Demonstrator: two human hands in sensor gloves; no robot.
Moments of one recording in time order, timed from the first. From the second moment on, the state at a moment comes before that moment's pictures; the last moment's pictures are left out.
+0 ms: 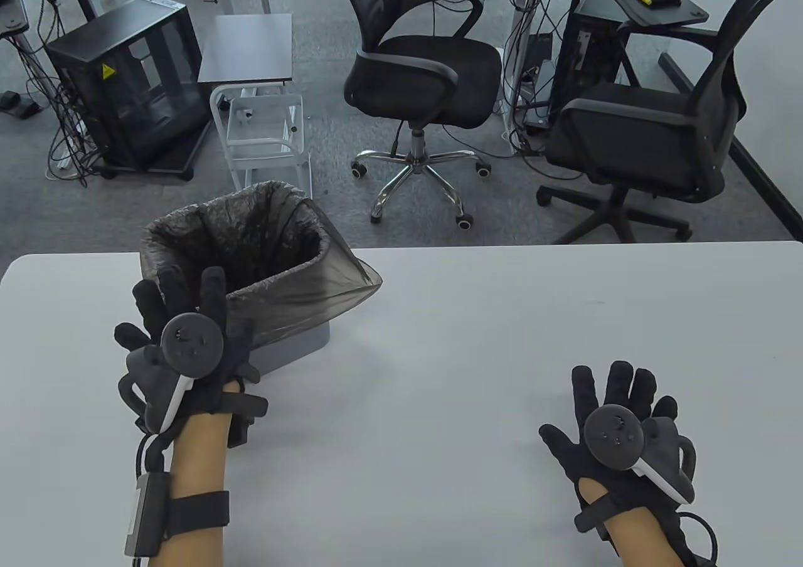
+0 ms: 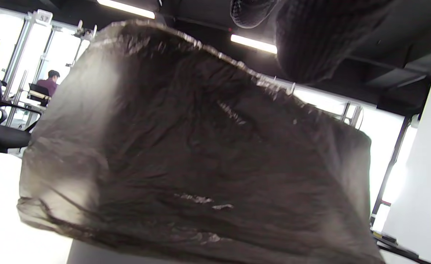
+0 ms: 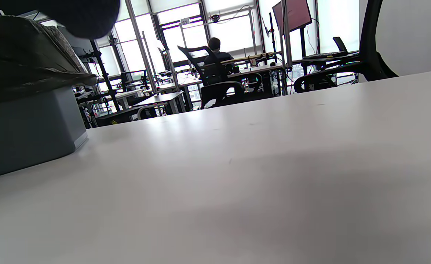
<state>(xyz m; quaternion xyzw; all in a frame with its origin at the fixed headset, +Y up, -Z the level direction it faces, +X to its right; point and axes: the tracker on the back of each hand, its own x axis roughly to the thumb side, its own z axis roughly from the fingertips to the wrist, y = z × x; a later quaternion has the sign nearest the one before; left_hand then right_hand) -0.284 -0.585 -0.359 0.12 0.14 0.15 0.97 0.244 -0.672 -0.275 0.01 0.01 0.99 0.12</state>
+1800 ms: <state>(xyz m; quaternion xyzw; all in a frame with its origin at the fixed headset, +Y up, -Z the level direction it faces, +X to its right) -0.183 -0.596 -0.380 0.01 0.03 0.20 0.98 0.249 -0.678 -0.276 0.00 0.05 0.99 0.14</state>
